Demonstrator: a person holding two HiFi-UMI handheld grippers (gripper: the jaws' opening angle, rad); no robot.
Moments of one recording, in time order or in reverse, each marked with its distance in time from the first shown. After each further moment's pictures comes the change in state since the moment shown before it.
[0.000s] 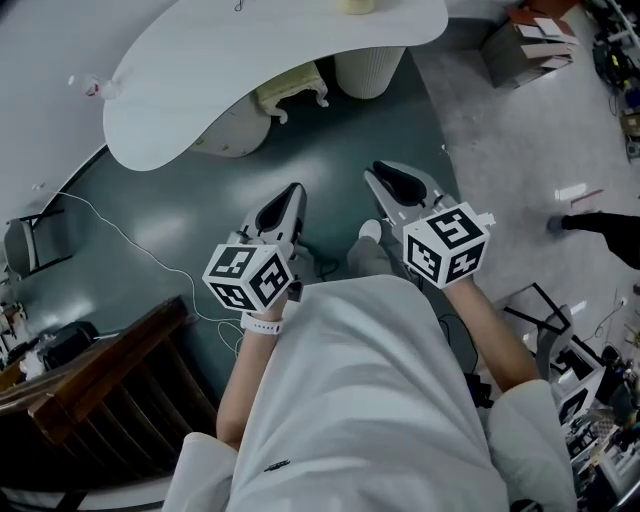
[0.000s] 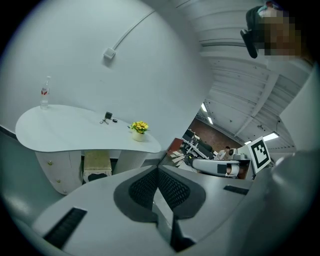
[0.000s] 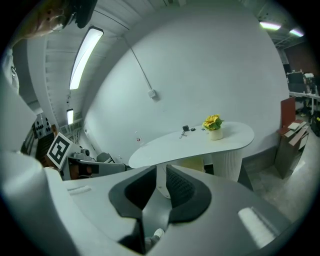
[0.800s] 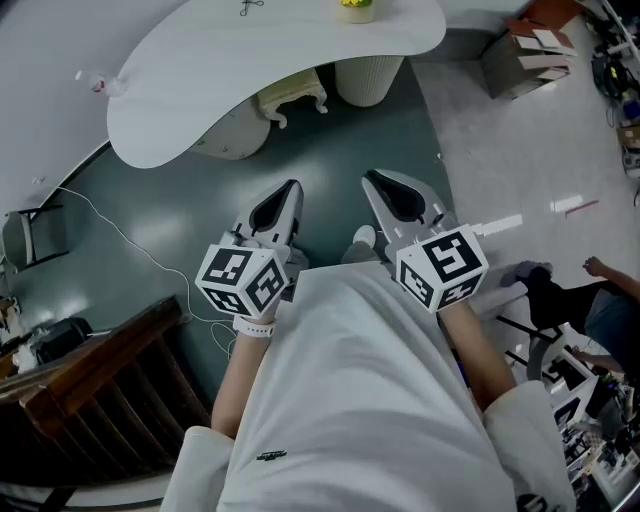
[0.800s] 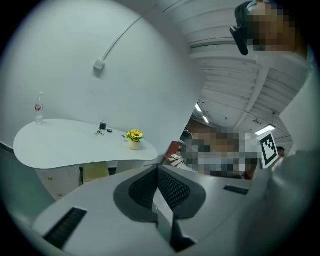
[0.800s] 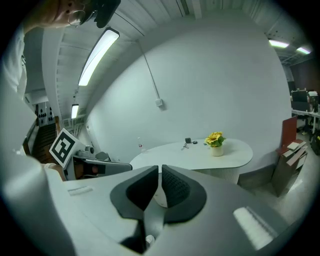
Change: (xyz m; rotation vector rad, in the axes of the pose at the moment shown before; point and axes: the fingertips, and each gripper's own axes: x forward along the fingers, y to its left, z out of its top) left arm -0.013 -0.029 0.028 0.095 -0.051 -0.009; right arm -0.031 0.030 0.038 -0.124 -0.081 -0.009
